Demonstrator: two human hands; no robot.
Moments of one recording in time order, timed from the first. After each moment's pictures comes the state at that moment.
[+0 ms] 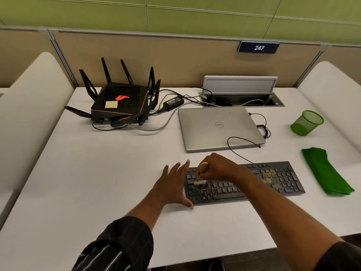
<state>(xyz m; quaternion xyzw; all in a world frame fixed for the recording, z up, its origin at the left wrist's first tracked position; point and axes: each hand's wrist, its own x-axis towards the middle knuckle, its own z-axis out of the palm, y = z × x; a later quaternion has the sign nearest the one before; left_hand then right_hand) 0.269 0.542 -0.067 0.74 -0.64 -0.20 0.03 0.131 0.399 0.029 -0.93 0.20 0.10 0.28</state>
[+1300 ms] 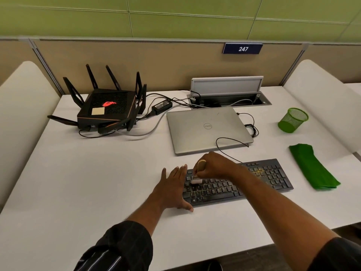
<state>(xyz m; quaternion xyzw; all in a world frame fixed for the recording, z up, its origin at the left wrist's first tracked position) 0.244 0.521 -0.064 0.74 -0.64 -0.21 0.00 0.110 0.378 0.036 -0.93 0.22 0.08 0.27</state>
